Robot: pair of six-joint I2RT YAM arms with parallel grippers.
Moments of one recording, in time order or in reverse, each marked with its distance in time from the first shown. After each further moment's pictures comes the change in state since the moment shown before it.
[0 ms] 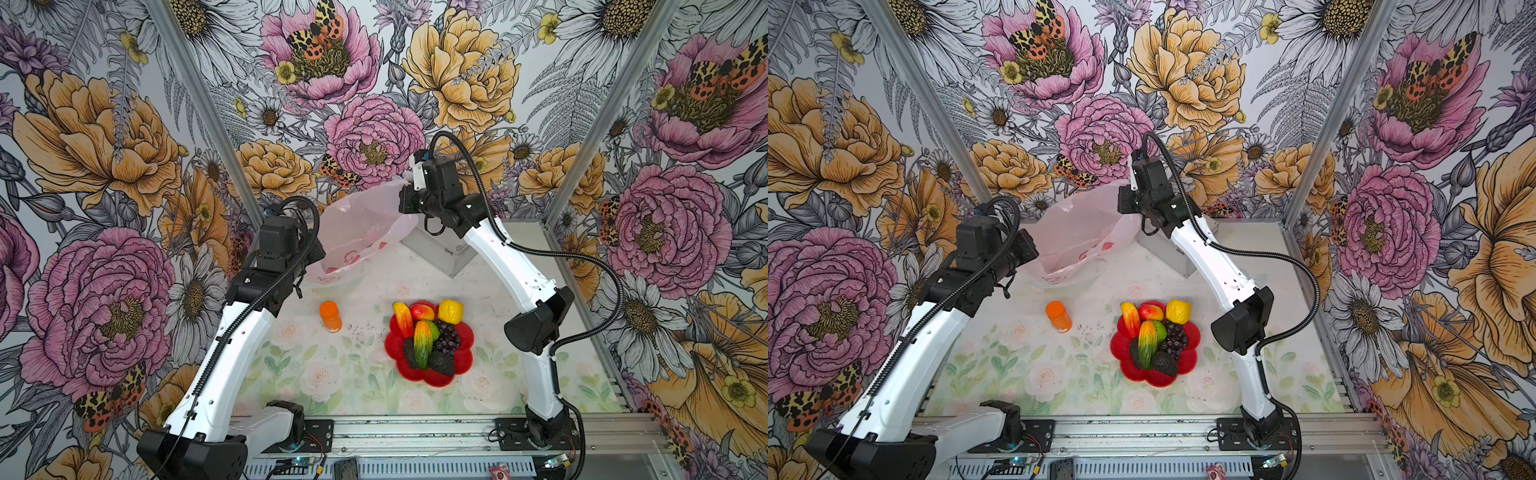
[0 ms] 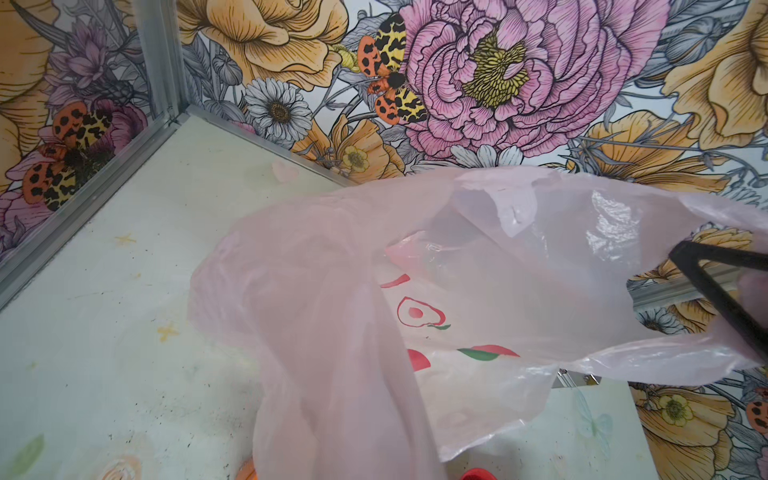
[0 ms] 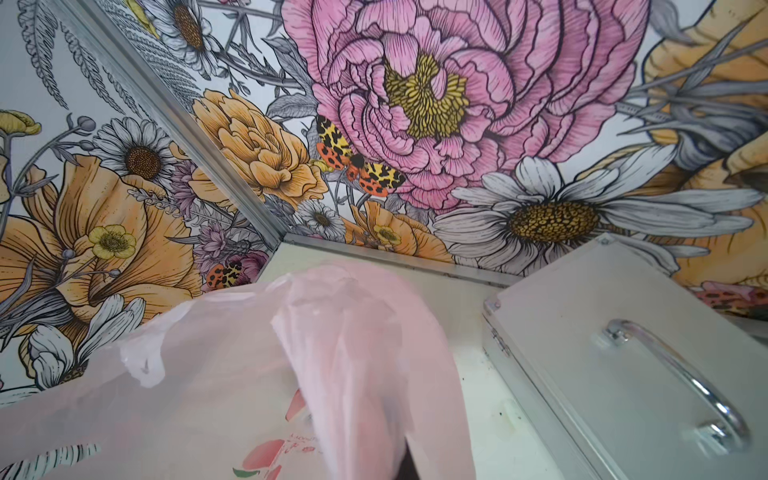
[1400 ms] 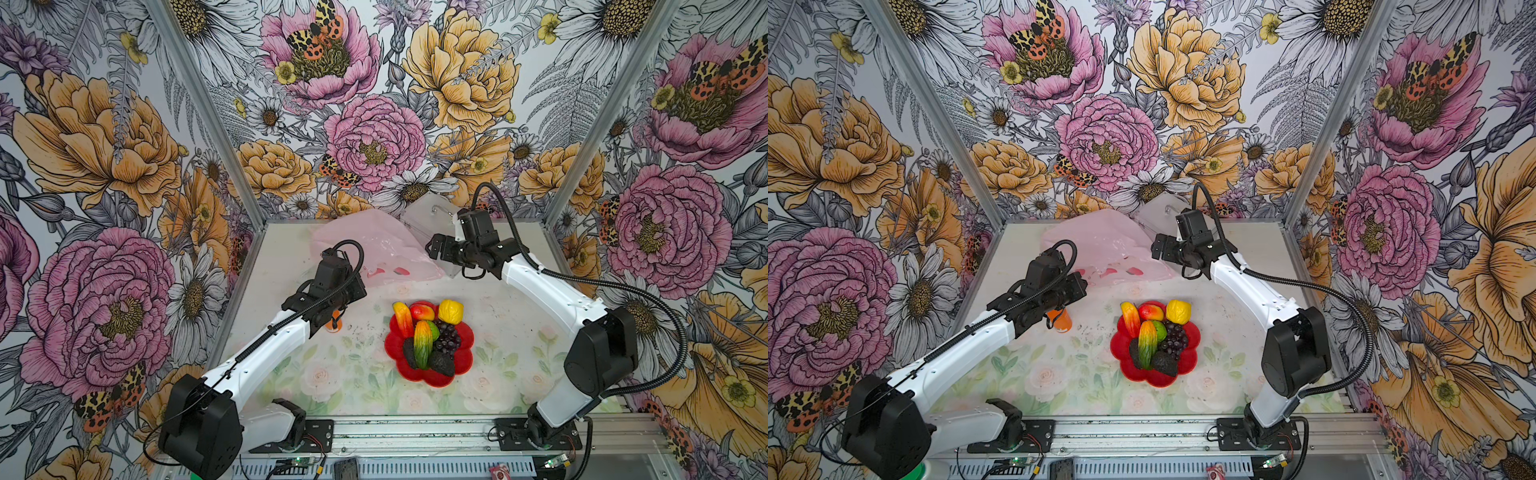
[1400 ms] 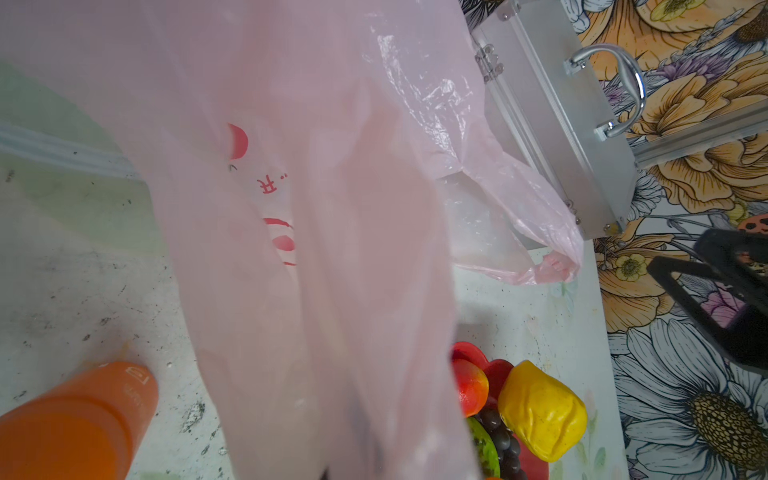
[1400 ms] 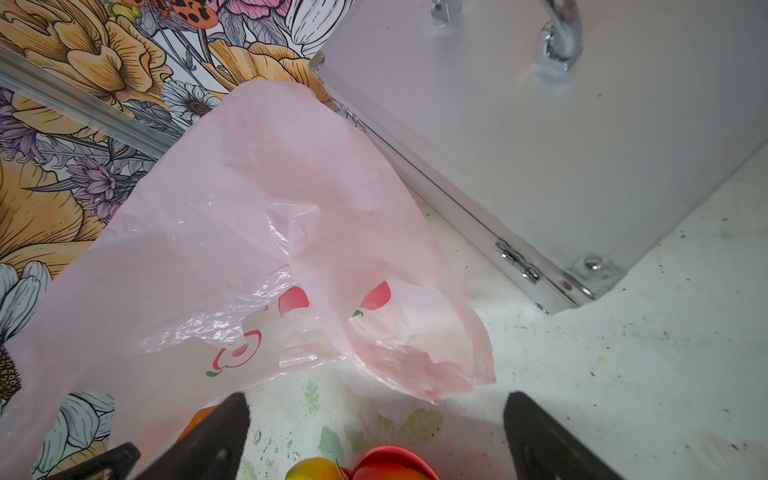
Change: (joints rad) left arm -0.238 0.076 -0.425 0.296 0.122 -0.211; right arm -0.153 -0.478 -0.970 0.193 -0.135 0.239
